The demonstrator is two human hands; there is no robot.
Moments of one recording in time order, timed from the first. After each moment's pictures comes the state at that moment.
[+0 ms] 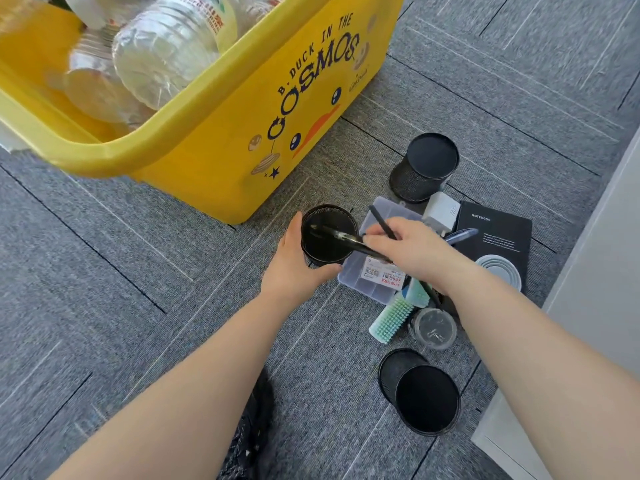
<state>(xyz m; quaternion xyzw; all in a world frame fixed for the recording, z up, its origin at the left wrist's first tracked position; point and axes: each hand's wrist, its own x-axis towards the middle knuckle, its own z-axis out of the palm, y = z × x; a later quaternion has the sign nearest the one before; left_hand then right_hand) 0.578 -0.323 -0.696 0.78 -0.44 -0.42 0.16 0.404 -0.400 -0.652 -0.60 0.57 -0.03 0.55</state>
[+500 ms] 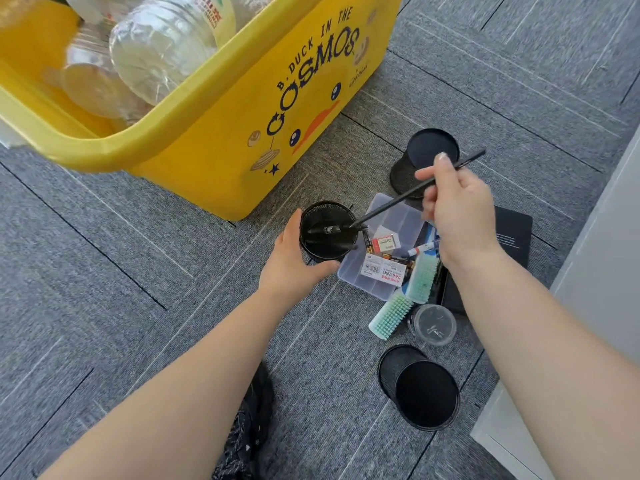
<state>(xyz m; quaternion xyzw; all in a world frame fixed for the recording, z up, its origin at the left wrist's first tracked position) 0.581 -0.319 -0.697 0.77 -0.44 -0.42 0.18 0.399 -0.422 -0.637 -0.41 0.63 -0.40 0.52</state>
